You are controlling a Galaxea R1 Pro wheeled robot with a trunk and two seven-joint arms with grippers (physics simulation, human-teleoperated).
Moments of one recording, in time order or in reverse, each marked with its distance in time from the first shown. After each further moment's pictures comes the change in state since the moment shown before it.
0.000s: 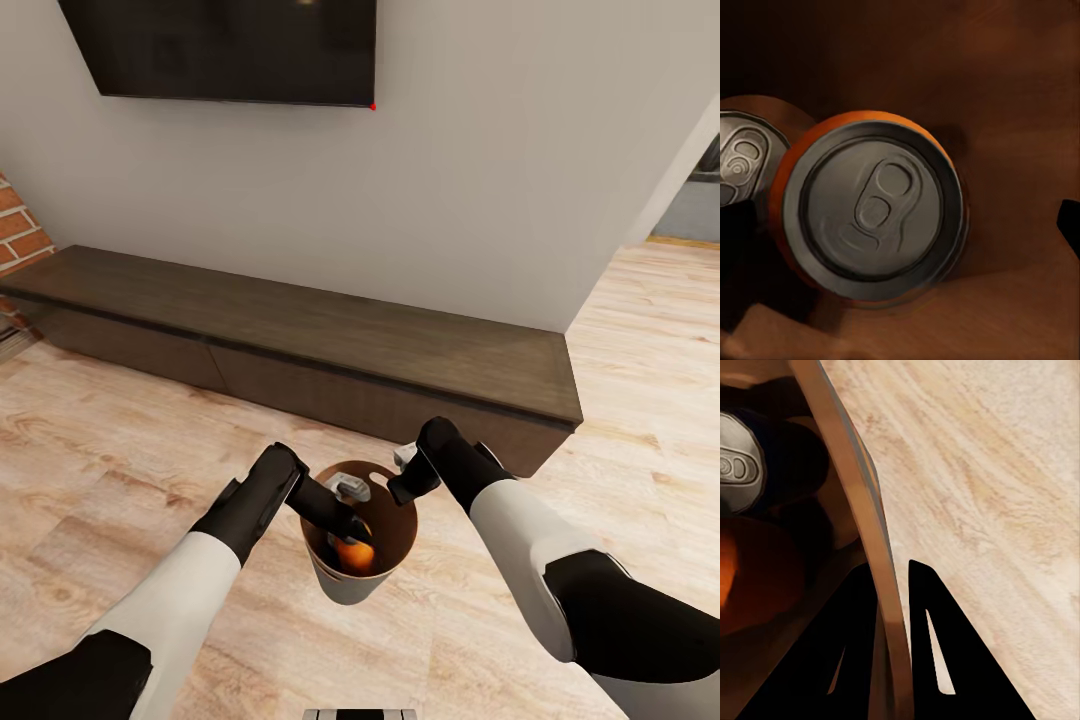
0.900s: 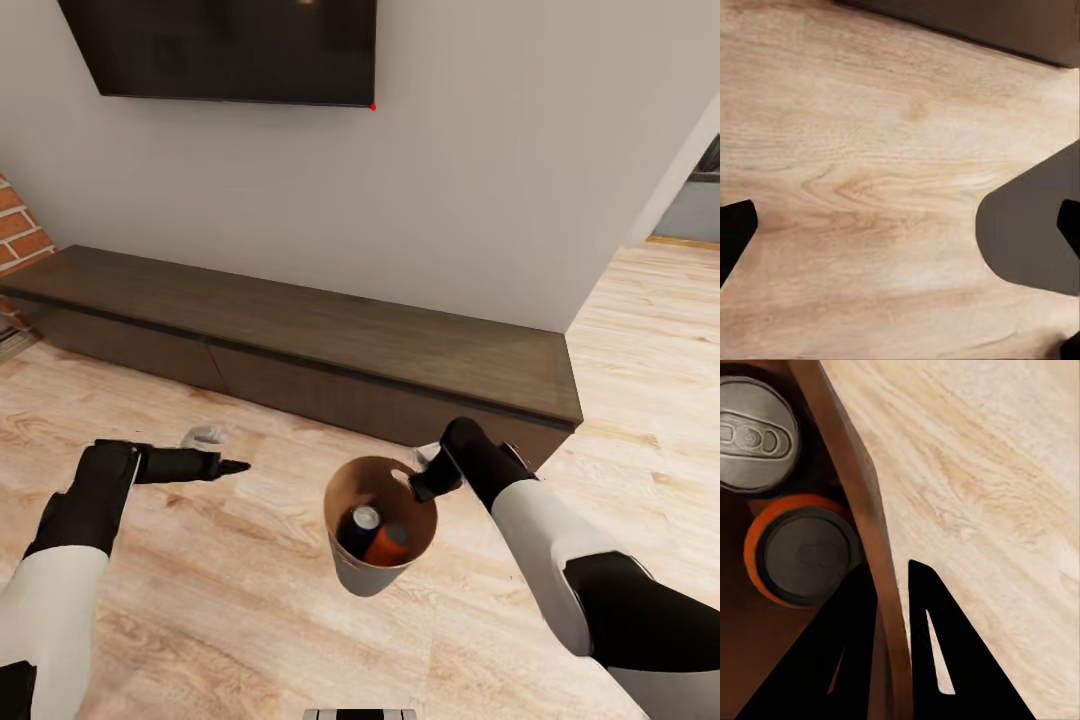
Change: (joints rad) left arm 0.055 0.306 0.537 -0.189 0.012 -0.240 0.001; right arm 0.004 -0.069 -0.067 0.000 0.001 0.000 0.001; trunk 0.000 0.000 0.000
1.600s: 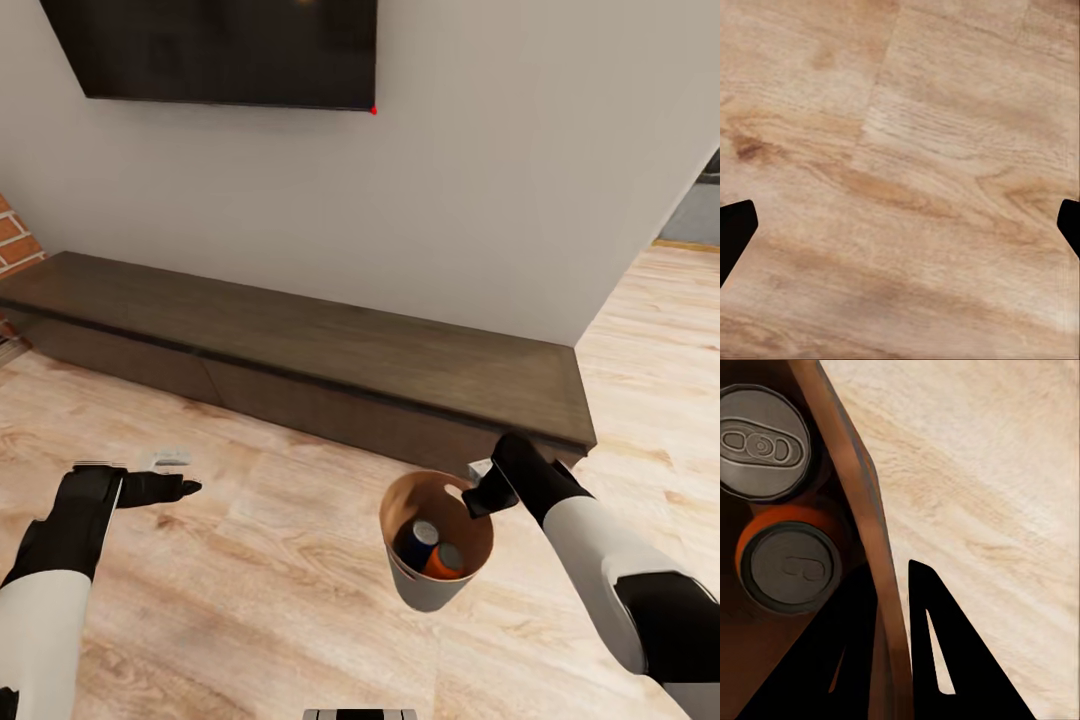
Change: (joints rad) left arm 0.067 0.022 0.083 0.019 -0.014 0.007 0.434; right arm 0.056 -0.172 0.003 -0.009 0.015 -0.002 0.002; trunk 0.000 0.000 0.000
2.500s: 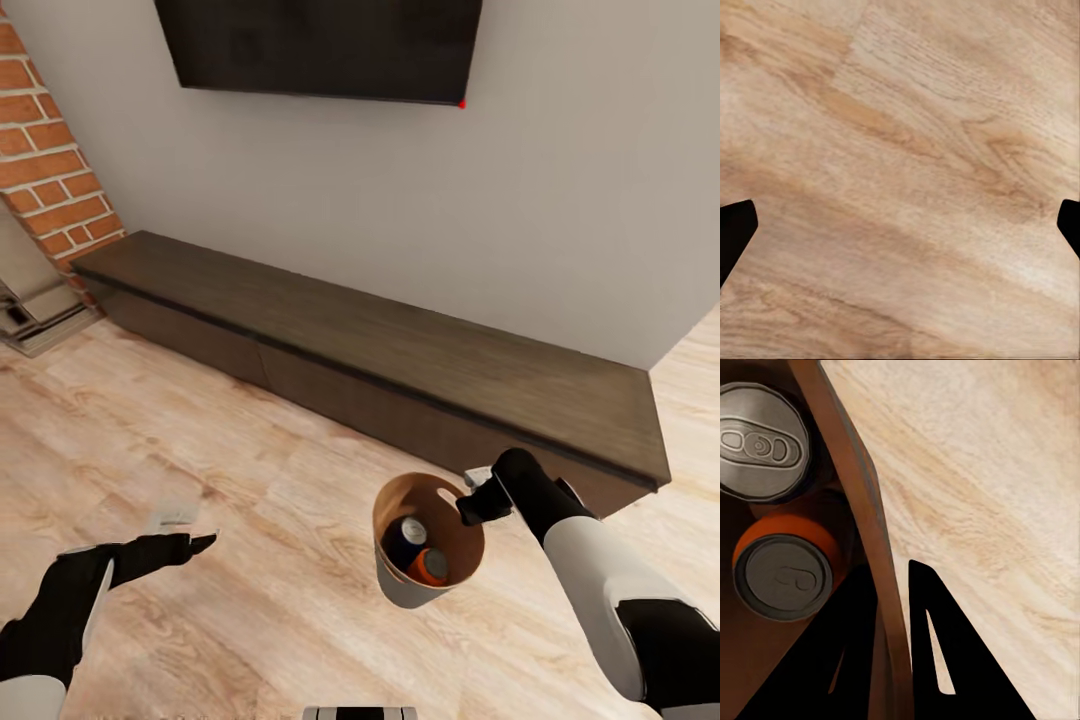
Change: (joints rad) left arm 0.269 -0.016 0.009 -0.044 0.243 -0.218 -0.060; right arm 0.072 0.016 -0.098 -0.050 -0.011 -0.086 -0.003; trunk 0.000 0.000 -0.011
